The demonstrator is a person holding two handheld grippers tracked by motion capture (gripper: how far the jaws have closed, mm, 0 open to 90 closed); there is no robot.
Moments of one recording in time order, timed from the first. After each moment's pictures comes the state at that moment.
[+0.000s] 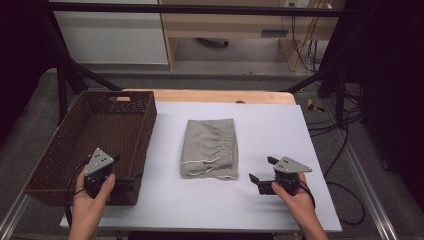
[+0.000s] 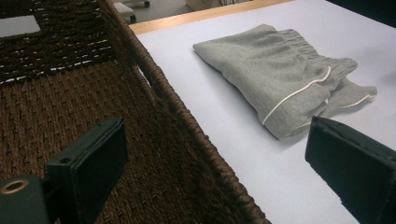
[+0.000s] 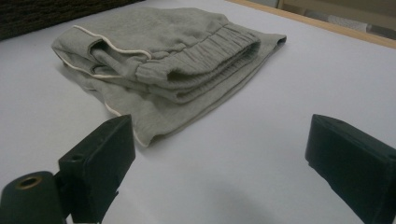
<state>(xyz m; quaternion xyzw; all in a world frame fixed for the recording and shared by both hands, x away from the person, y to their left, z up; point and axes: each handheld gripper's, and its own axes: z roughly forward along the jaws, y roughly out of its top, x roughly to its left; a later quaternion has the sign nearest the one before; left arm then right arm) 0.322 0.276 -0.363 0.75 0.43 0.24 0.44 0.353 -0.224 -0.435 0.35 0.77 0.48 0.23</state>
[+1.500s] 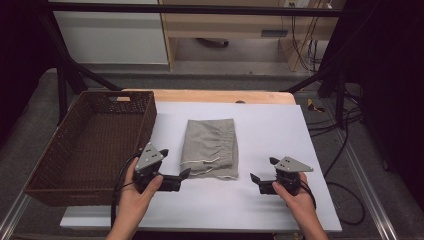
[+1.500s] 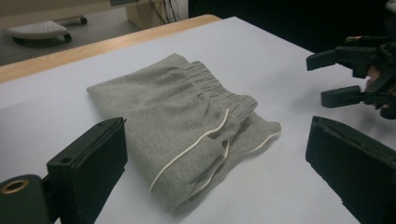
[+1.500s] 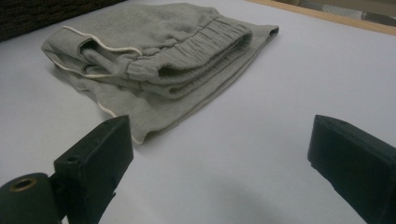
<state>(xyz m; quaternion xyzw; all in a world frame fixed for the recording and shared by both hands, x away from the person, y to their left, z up) 0.343 0.157 -0.357 0.78 0.35 0.18 0.49 0.354 -0.226 -0.436 0.38 0.76 0.47 0.22</state>
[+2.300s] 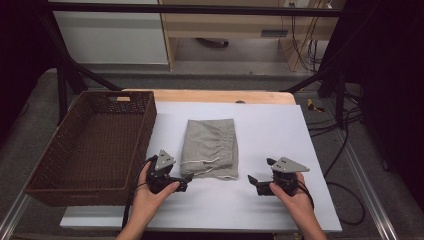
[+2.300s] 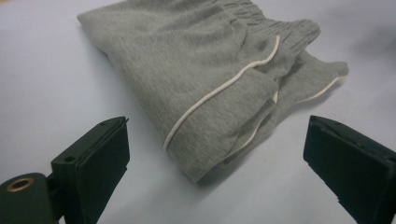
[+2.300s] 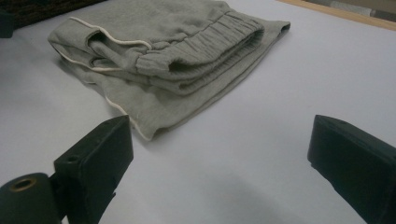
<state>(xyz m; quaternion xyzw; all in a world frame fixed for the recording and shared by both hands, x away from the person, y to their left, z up) 0.365 0.156 -0.425 0.80 0.38 0.17 0.42 0.354 -0.219 -0.438 0.37 0.78 0.46 0.22</state>
